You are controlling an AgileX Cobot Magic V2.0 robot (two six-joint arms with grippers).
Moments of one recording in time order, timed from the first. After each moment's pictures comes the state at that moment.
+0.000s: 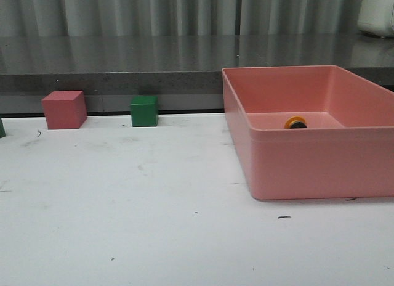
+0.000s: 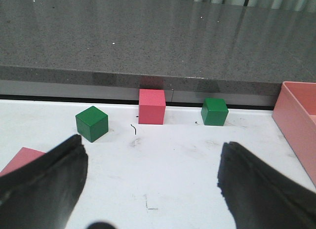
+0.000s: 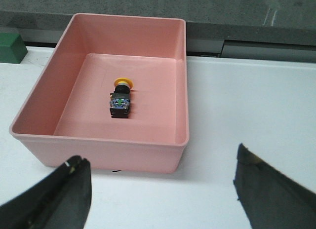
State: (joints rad) left arm -0.04 0.47 -0.69 -0.03 0.58 -0.07; right arm 0.04 0.47 -0.62 0.03 0.65 -0.01
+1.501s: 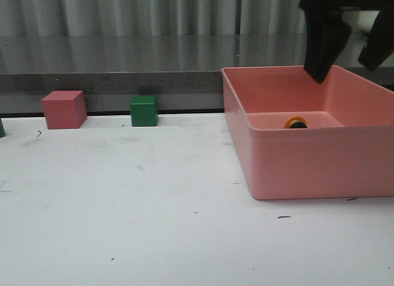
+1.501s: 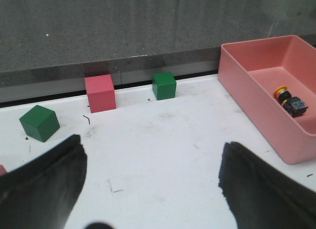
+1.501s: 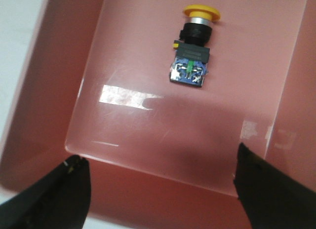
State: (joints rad) left arm -0.25 0.47 -0.74 -0.05 0.68 0.02; right arm 0.25 1.63 -1.36 0.01 0.93 0.05
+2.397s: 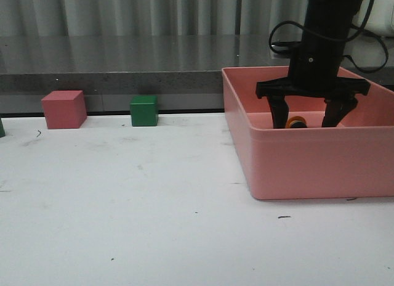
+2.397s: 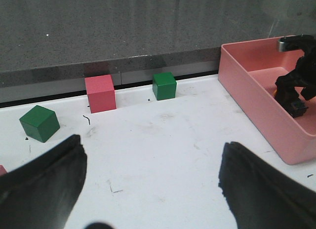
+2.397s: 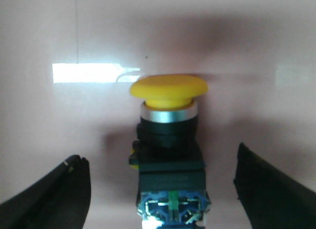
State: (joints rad) left arm -0.25 0.47 -0.74 -0.05 0.68 0.02; right arm 0.22 2.16 -1.75 -0.05 0.97 0.29
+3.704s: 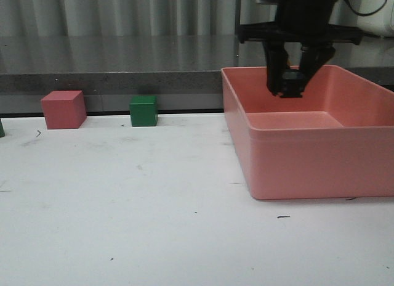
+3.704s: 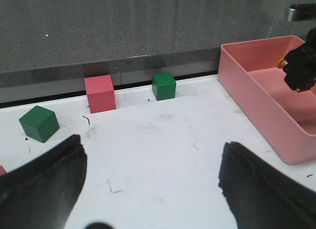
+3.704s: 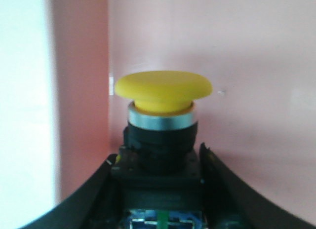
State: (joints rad) left arm -0.25 0.47 -0.74 -0.05 0.68 0.02; right arm 0.34 1.99 -1.81 -0.02 1.11 0.30
